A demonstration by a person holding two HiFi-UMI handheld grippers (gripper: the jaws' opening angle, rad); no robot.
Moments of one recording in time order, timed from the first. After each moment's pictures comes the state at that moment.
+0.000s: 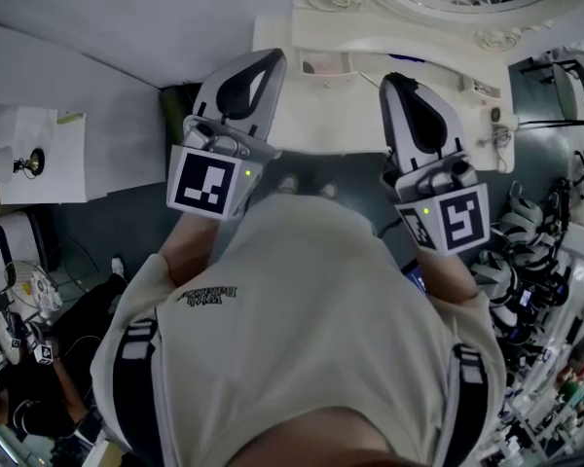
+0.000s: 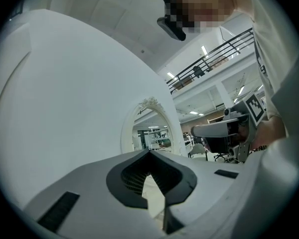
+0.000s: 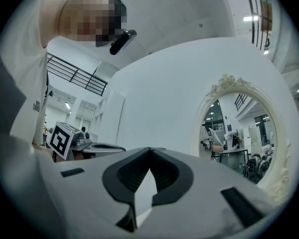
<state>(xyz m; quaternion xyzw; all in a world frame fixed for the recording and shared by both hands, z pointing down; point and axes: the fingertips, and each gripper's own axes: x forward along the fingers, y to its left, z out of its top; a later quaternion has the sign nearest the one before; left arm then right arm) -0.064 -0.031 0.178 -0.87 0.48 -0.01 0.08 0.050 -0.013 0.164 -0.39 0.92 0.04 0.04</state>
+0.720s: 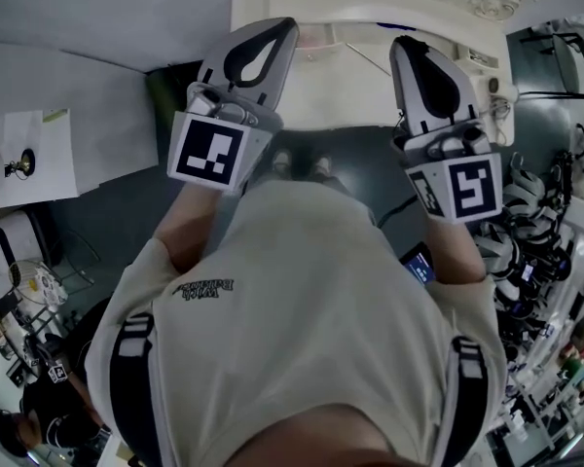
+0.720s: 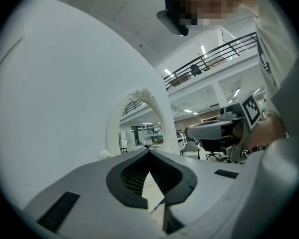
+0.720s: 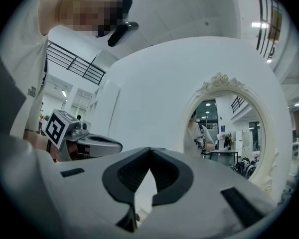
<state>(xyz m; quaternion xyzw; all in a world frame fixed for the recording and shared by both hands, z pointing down) -0.011 -0.056 0.205 -0.89 0.44 -0.04 0.06 0.095 -0.044 0.188 -0.43 0.90 0.05 -0.02</state>
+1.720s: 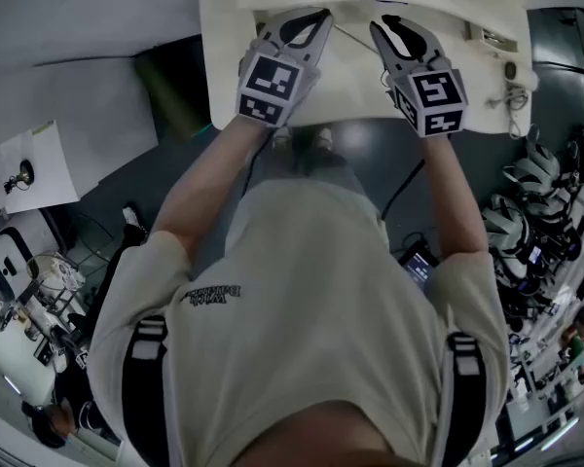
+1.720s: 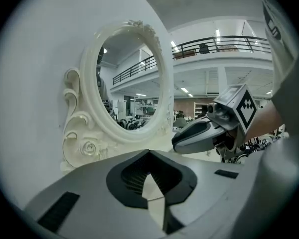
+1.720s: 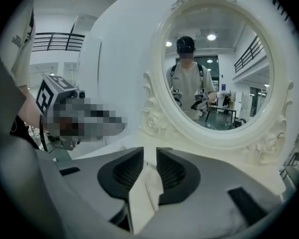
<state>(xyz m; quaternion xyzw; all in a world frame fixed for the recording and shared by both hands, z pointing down) 0.094 -0.182 0.428 -0.91 0.39 -0.15 -0.07 0.166 -0.179 0.443 -0.41 0.88 -0.09 -0.23</state>
